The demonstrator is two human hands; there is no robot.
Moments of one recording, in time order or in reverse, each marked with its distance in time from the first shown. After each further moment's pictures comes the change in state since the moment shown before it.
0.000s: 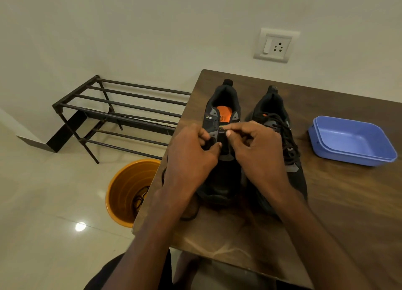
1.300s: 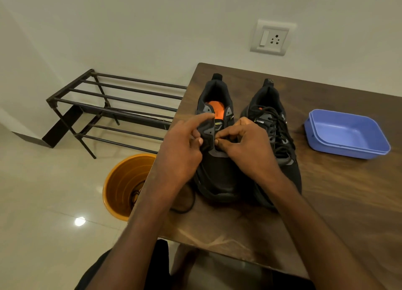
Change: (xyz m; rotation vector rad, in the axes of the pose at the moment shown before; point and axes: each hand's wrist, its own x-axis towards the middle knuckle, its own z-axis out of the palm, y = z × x) left_hand 0.000 -0.009 -0.008 -0.047 -0.145 0.076; right_hand 0.004 0.013 0.004 -0.022 -0.218 0.138
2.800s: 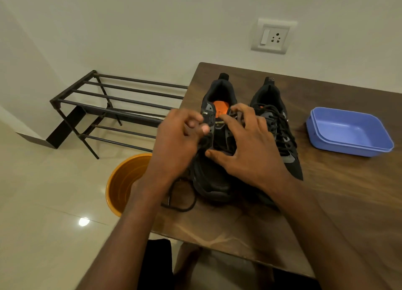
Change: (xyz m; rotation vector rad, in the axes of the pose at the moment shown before) left_hand 0.006 -0.006 -0.014 -0.049 0.114 0.134; right_hand -0.014 -0.005 -0.010 -0.447 -0.080 -0.169
